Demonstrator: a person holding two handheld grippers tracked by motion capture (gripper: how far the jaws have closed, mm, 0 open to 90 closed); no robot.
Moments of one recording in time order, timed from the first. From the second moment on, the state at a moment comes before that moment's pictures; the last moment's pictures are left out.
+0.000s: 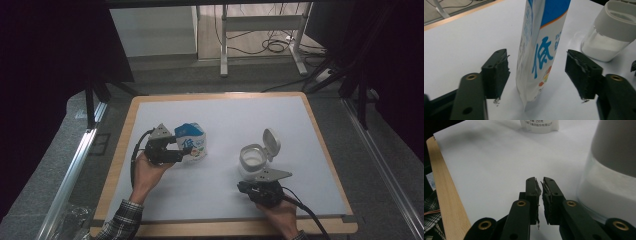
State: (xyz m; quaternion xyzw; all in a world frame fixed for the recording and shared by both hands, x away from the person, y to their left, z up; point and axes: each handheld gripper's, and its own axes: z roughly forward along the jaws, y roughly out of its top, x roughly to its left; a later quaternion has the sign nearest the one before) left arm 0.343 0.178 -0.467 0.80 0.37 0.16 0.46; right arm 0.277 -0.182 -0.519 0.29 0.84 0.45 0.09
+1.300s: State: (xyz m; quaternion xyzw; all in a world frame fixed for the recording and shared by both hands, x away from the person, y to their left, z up) left arm 0.277 0.192 -0.548 0.80 0.45 0.17 0.36; right arm 0.289 -0.252 -0.486 0.35 0.80 0.46 0.12
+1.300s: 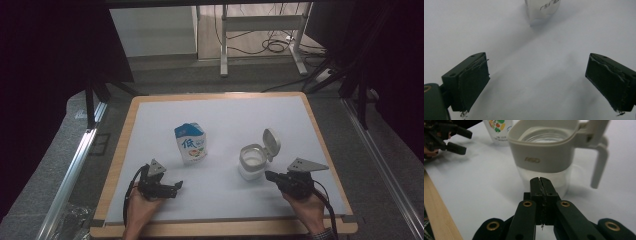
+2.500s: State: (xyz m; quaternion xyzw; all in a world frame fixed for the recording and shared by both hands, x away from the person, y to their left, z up) left arm 0.281 0.190 -0.553 0.80 0.46 0.17 0.34; right arm 0.332 -0.283 -0.443 0.38 0.77 0.49 0.14
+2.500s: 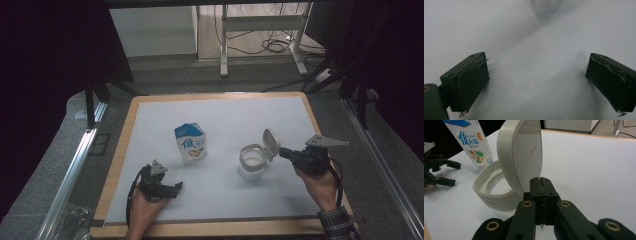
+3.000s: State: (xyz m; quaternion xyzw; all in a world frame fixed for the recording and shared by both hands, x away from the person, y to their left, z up) left arm 0.281 0.190 -0.553 0.80 0.46 0.17 0.34; right arm 0.337 -0.273 -0.435 0.36 0.78 0.49 0.14
